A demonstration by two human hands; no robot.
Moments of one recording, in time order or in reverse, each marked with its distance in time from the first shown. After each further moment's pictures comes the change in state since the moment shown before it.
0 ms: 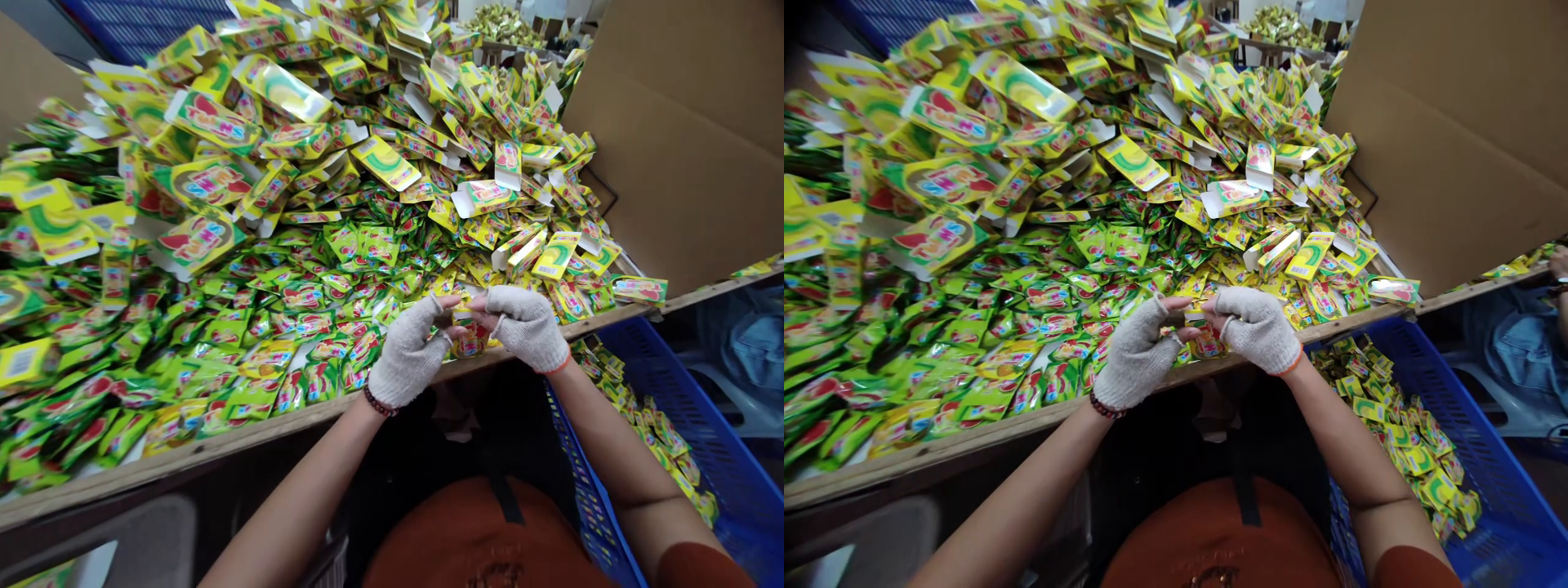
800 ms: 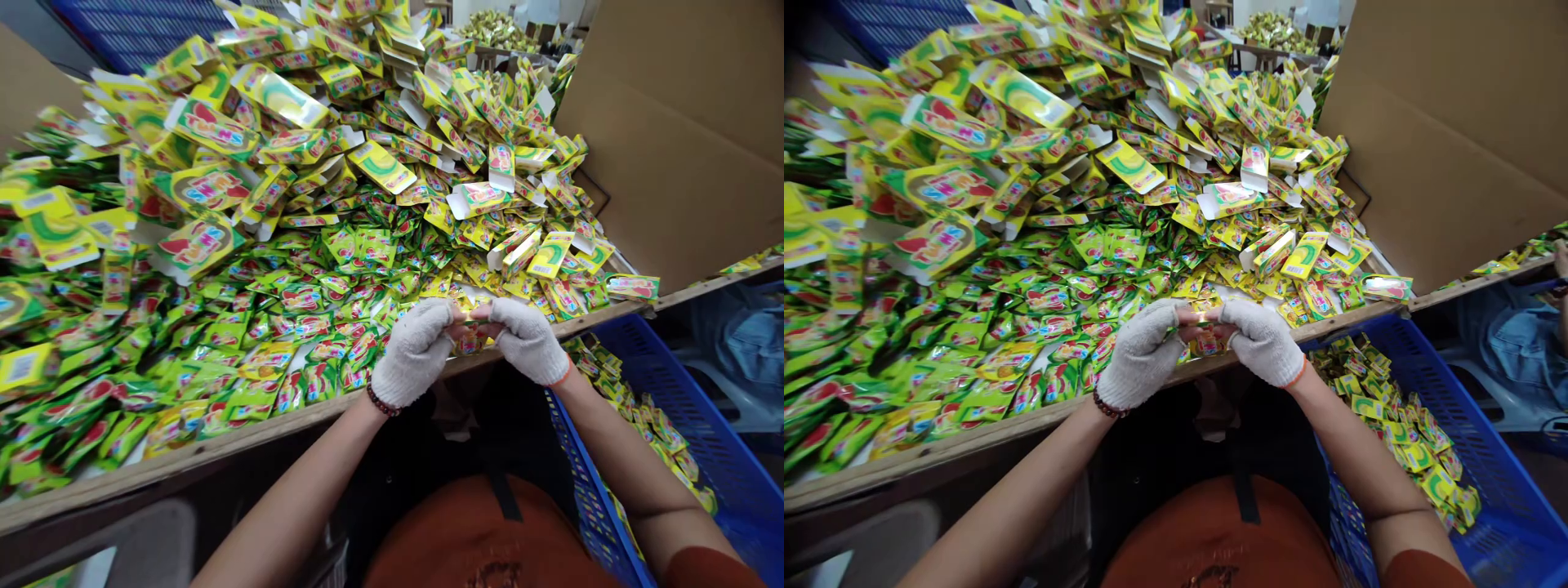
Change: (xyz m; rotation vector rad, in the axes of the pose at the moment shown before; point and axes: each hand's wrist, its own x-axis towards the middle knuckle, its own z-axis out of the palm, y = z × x) left_hand 0.006 0.013 0.000 0.004 -0.041 0.120; right_hand -0.024 0.007 -0.003 -0.031 -0.043 -0.003
